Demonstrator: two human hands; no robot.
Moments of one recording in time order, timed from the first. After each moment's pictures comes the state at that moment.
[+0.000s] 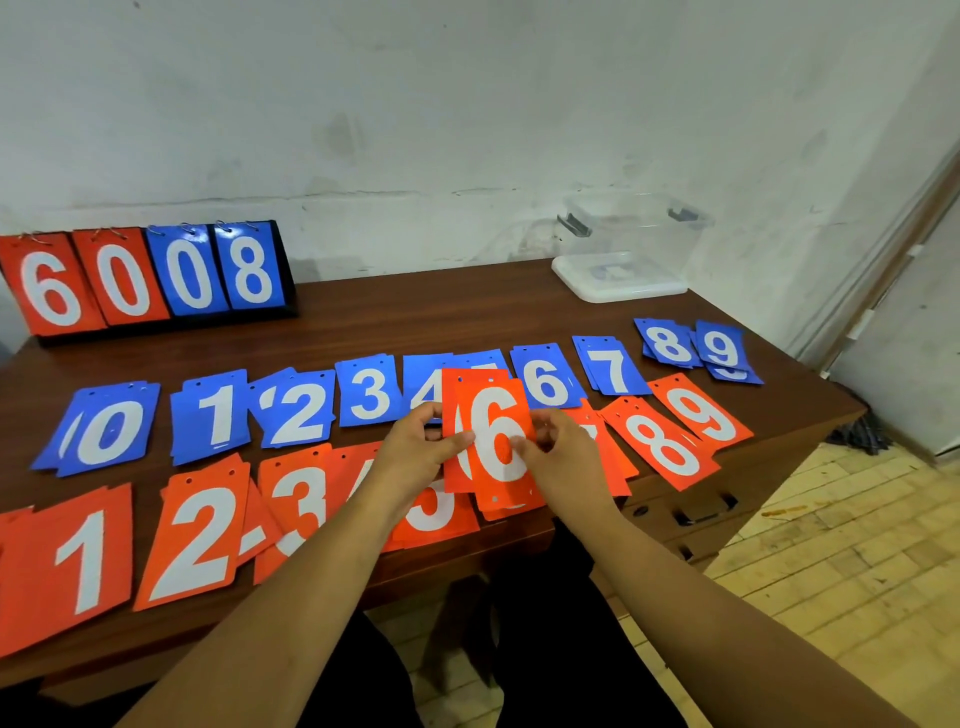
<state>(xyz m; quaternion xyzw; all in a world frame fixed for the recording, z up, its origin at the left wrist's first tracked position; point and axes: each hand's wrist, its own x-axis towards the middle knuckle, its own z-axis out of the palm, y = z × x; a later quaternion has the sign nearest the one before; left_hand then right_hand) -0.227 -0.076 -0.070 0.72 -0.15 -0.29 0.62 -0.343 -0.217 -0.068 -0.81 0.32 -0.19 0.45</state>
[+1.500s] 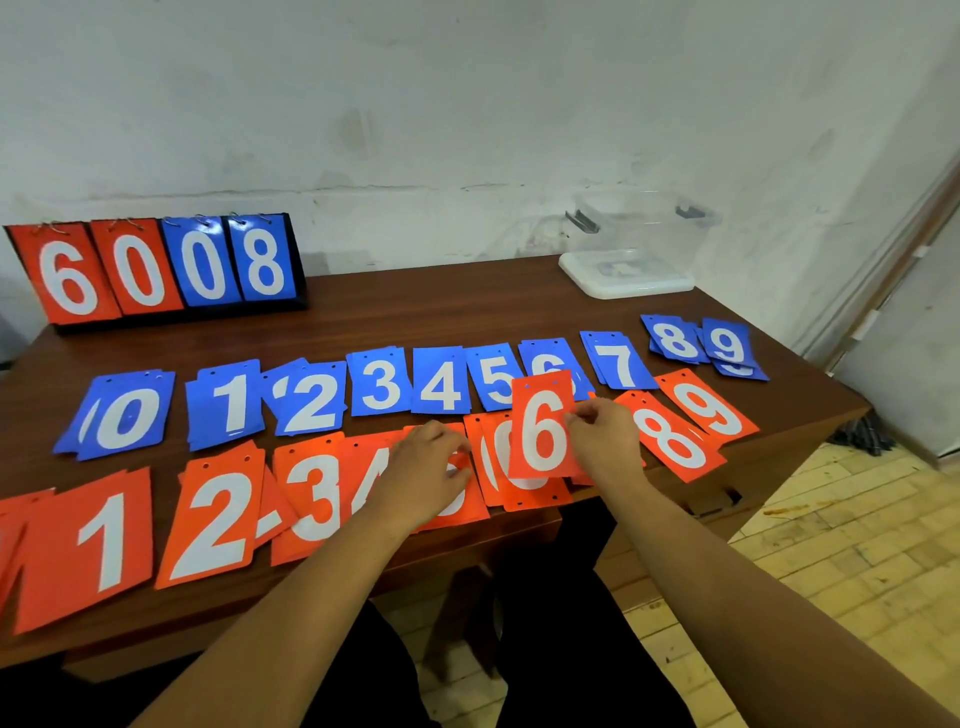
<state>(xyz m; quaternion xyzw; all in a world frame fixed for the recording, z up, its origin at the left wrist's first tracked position) -0.231 -0.059 -0.105 0.88 -0.40 -0.03 0.25 -0.336 -0.257 -0.073 -0.79 0.43 -0.21 0.39</state>
